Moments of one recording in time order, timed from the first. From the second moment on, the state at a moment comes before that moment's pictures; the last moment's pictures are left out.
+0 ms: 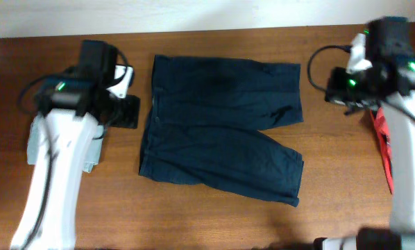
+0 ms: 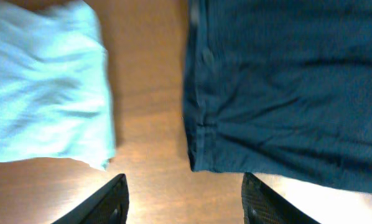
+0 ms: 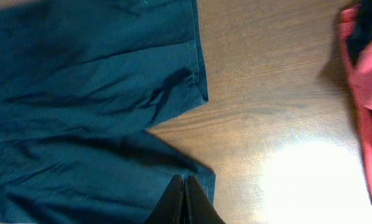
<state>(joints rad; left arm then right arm) -0.14 1.58 1.71 -1.37 -0.04 0.01 -0.09 1.59 1.82 -1.38 -0.09 0.18</state>
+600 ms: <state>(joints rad) -0.14 1.40 0.96 -0.92 -0.02 -0.08 -0.09 1.11 0.94 -1.27 -0.18 0.33</state>
